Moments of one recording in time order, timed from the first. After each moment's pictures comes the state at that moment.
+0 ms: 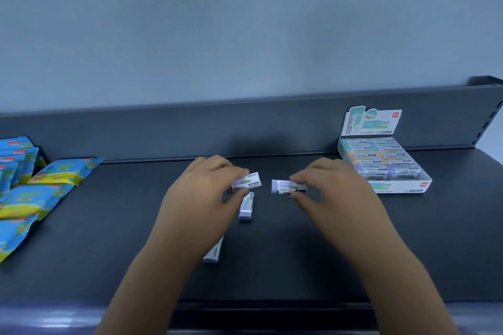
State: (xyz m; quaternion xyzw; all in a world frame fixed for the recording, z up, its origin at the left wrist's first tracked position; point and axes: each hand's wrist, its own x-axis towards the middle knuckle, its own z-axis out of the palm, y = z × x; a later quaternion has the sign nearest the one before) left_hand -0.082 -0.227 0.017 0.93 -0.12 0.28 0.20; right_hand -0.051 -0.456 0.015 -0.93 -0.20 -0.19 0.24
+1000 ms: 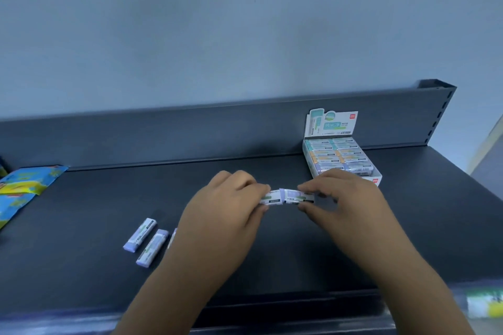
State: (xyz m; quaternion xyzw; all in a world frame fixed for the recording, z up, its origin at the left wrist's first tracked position) left_hand -0.095 -0.314 0.020 0.93 -0.20 0.26 0.16; right_hand -0.068 -0.535 0.009 -0.91 -0.16 -0.18 0.33
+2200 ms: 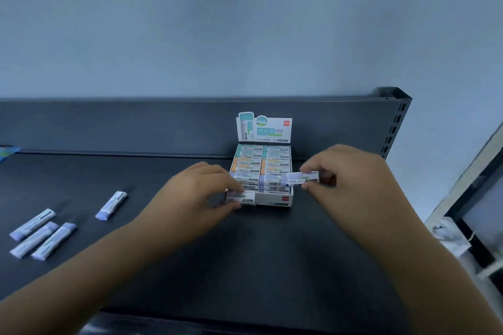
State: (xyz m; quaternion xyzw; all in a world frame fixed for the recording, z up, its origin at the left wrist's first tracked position) left_hand -0.023 -0.439 0.006 0.93 -0.23 0.22 0.20; right_hand 0.006 -0.710 0.042 -0.91 -0.23 -0.17 0.29
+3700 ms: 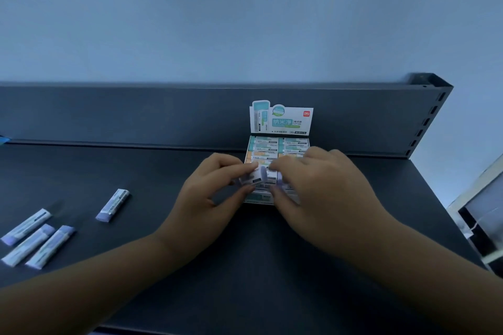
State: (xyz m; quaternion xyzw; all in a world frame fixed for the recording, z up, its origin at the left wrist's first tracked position) left_hand -0.001 -0.436 -0.031 0.84 -0.22 0.28 0.41; right_hand 0.024 -0.647 0.019 -0.91 -0.35 -0.21 0.12
